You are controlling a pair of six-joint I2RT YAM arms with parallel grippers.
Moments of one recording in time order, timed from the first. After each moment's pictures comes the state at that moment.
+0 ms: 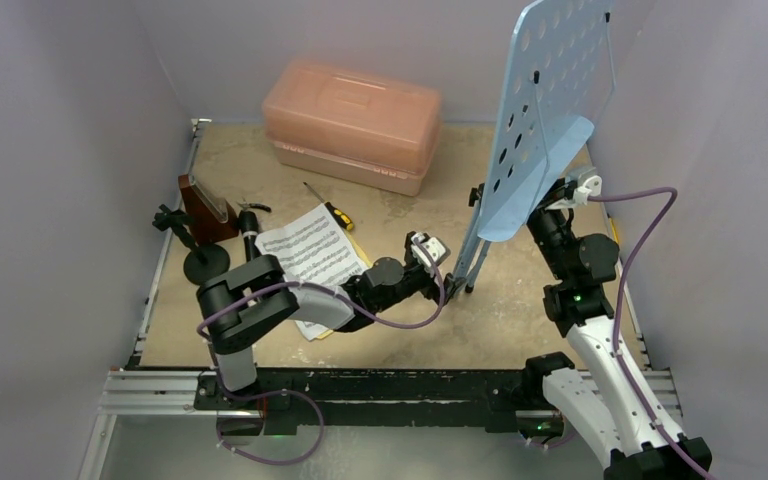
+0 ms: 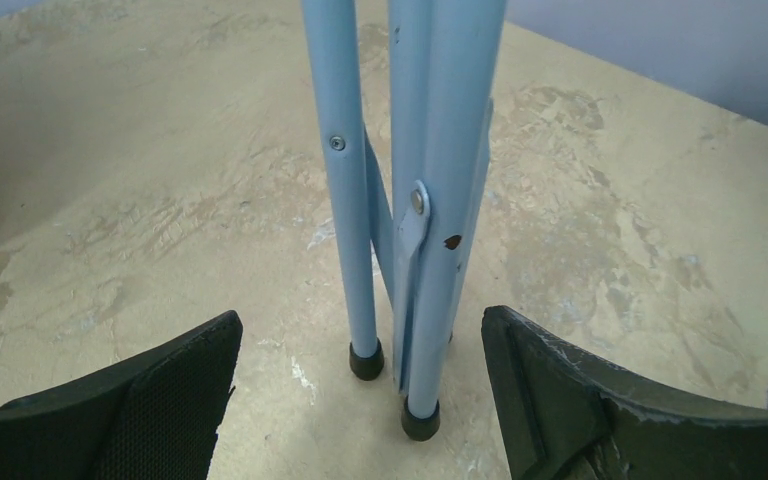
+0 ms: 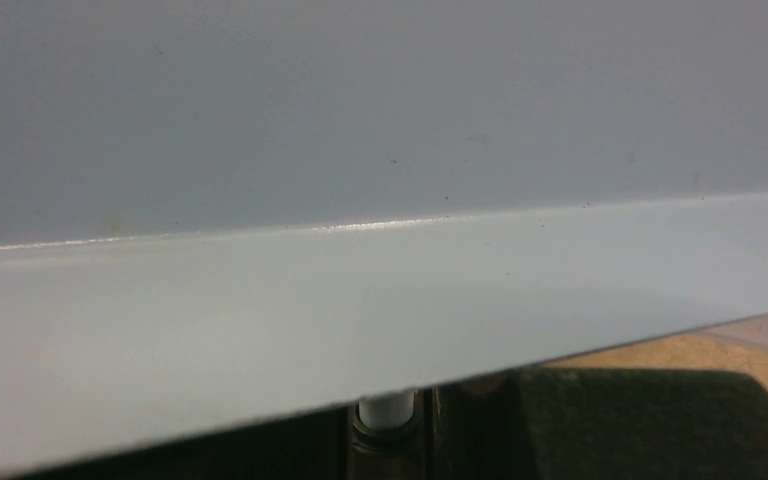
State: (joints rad) left arm -1.08 1.78 0.76 0.95 -0.10 -0.07; right arm 0.22 0.73 0.61 0.55 -0.28 0.30
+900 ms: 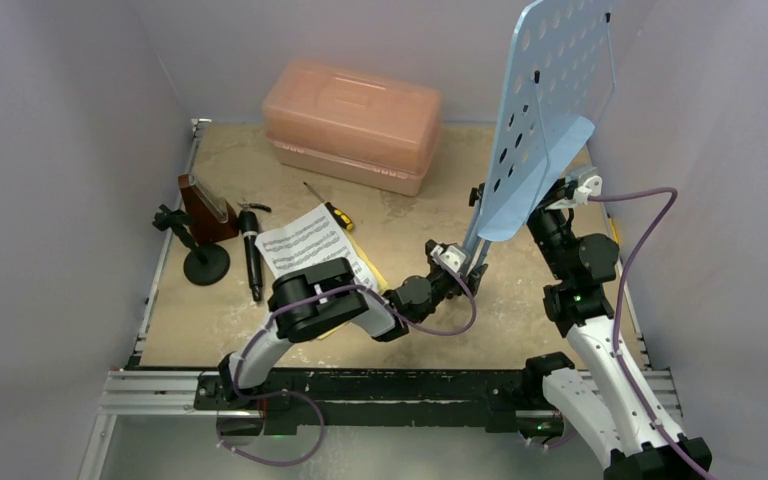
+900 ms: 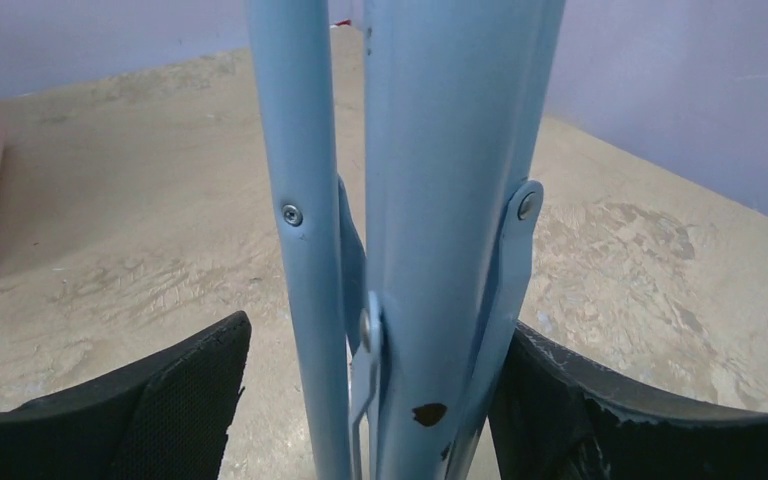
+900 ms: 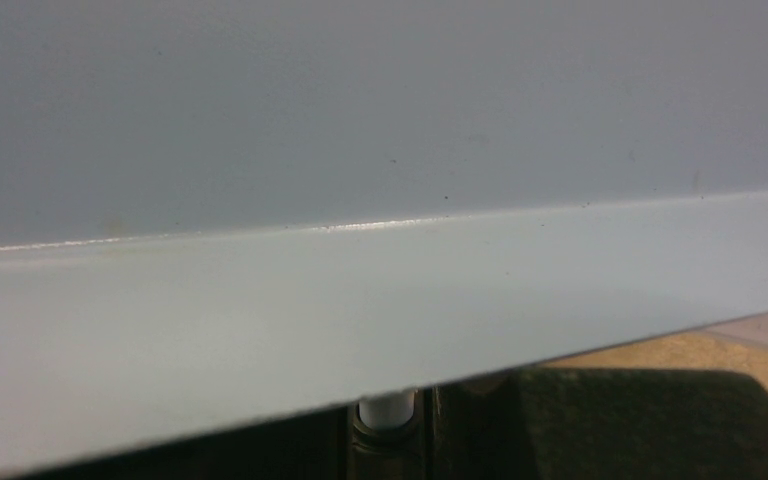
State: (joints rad) left arm -1.16 2.20 0.99 1.33 -0.41 -0.03; right arm 0.22 0.73 0.61 0.54 -0.27 0.30
